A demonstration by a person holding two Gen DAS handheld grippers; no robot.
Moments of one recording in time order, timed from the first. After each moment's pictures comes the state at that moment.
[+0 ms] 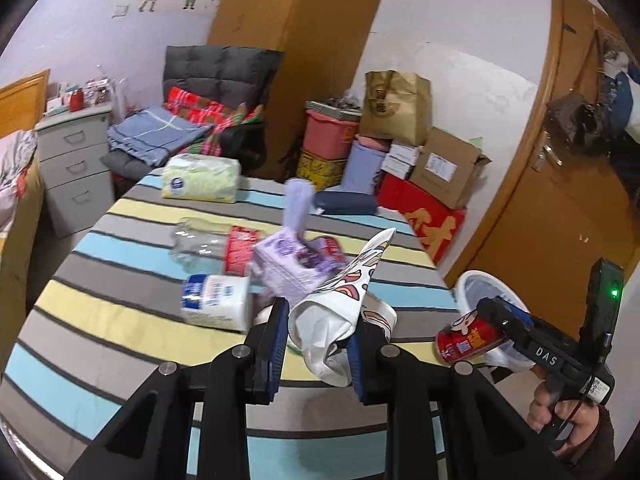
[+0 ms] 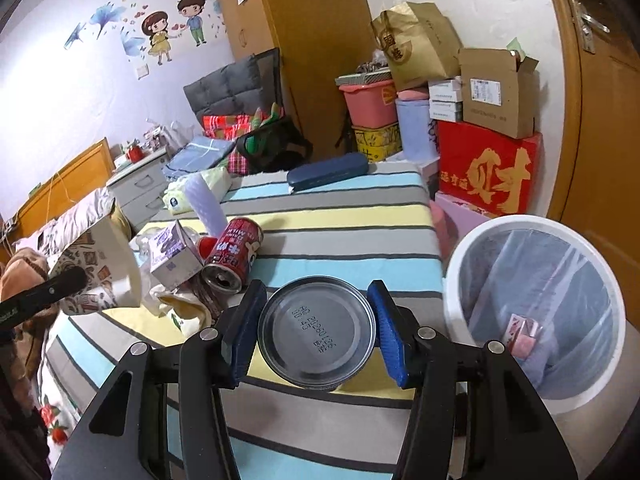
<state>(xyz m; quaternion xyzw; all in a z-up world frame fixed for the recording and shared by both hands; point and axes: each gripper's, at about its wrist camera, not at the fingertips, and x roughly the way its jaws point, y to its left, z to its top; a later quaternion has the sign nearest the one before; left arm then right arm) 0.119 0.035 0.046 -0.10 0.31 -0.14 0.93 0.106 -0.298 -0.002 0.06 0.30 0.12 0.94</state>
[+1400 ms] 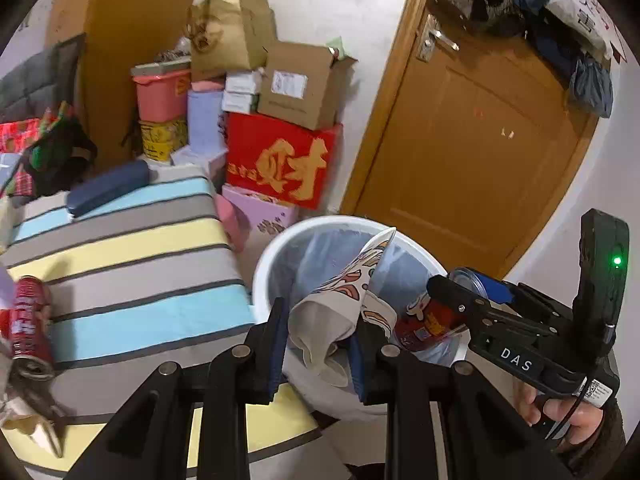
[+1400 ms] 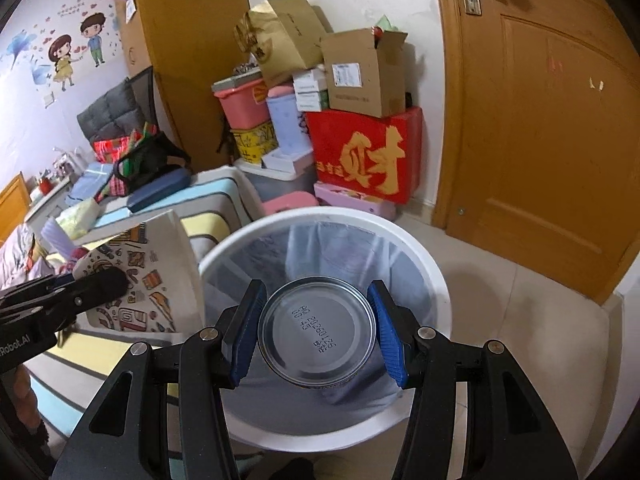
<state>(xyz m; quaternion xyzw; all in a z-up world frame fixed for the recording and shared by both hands) 0.187 -0.266 0.018 0.01 0.38 -0.33 0.86 0.106 -0.461 -0.012 0.08 0.33 -0.03 0.94</state>
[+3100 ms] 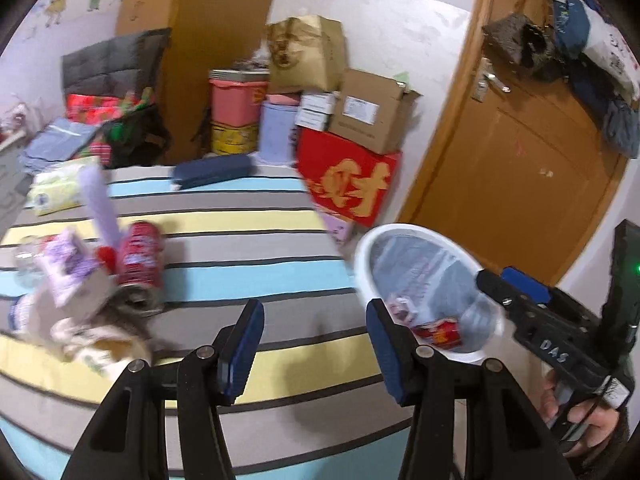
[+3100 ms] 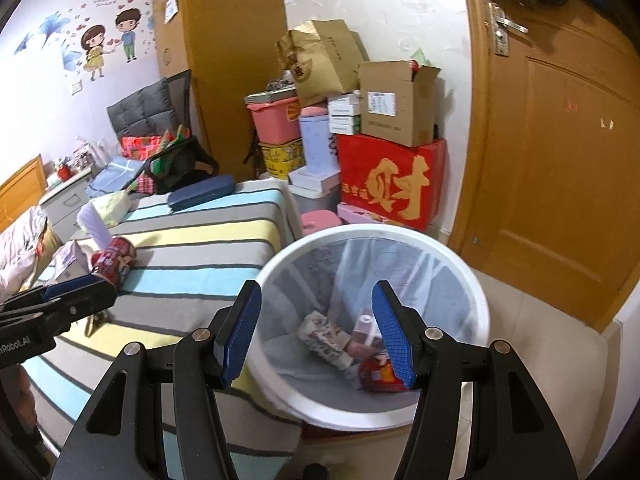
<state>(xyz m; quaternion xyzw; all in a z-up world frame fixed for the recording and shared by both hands) 0.146 -0.146 0.030 -0.03 0.35 -0.23 0.91 0.090 -0.395 0.005 0.04 0.29 0.00 0.96</state>
